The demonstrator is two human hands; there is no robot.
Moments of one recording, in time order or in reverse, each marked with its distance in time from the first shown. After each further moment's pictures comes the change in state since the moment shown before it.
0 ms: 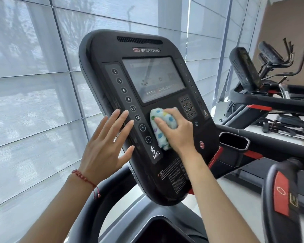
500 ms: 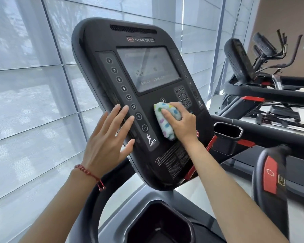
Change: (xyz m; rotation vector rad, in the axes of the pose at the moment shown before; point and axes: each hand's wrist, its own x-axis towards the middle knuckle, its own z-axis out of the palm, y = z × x) left_hand -0.007 0.016 0.000 -0.007 0.002 -0.010; right_hand -0.002 0.027 -0.013 -0.004 0.052 0.029
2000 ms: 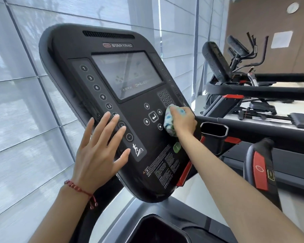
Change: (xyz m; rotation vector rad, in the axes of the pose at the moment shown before) left_hand 0.012 0.007 0.015 0.052 0.029 0.038; right_hand 0.033 0.027 -0.015 -0.015 0.299 0.571
